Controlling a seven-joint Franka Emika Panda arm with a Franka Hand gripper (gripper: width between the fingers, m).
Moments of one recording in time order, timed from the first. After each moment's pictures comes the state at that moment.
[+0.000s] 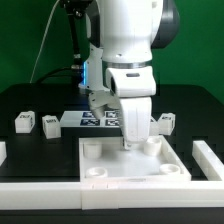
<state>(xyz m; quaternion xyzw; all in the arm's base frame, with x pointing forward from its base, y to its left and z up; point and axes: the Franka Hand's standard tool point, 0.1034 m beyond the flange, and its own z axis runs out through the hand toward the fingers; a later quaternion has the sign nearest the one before) 0.491 0.038 0.011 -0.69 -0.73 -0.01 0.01</state>
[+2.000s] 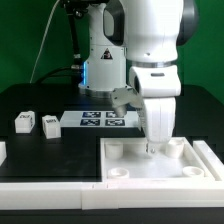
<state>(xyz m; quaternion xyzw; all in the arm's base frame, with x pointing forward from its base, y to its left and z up) 0.483 0.066 0.035 -0.71 -0.70 0.00 0.01</state>
